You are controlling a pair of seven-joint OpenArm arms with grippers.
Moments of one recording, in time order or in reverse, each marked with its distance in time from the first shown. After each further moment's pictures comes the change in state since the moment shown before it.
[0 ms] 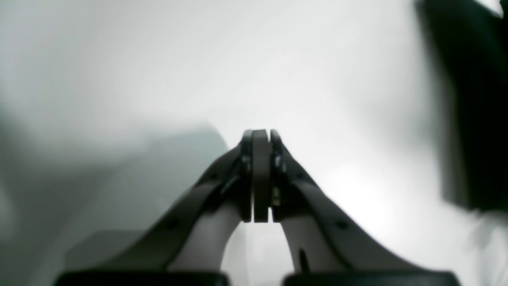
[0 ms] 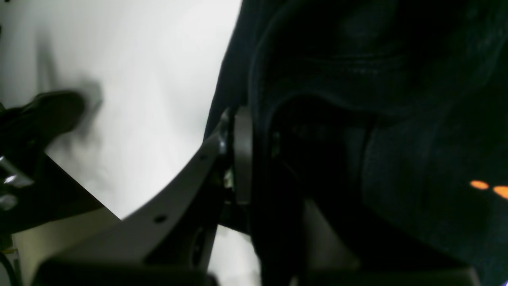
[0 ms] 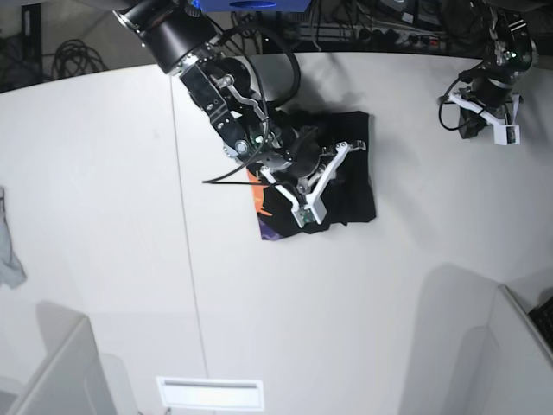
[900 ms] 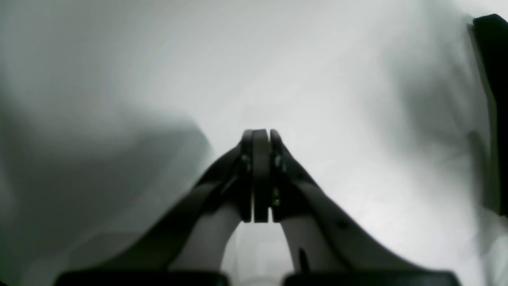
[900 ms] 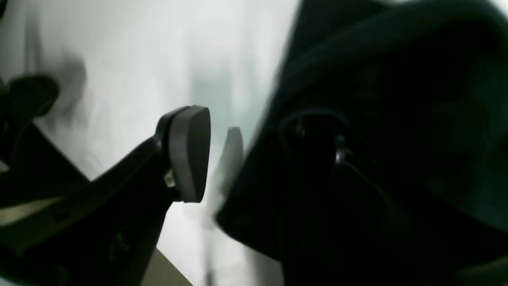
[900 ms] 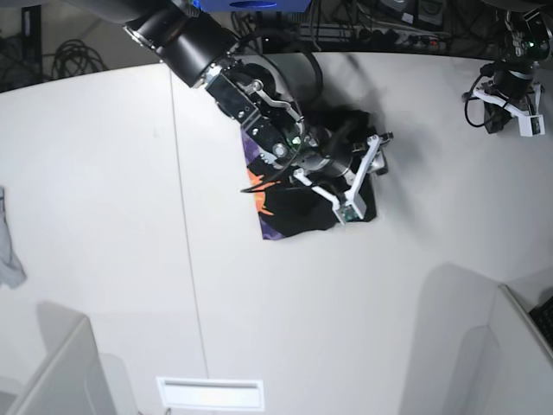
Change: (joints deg) left arm 0.7 0.2 -6.9 -0.1 -0.2 -1.0 0.0; right arm 4.8 -3.5 -8.6 -5.9 0.0 0.0 2.7
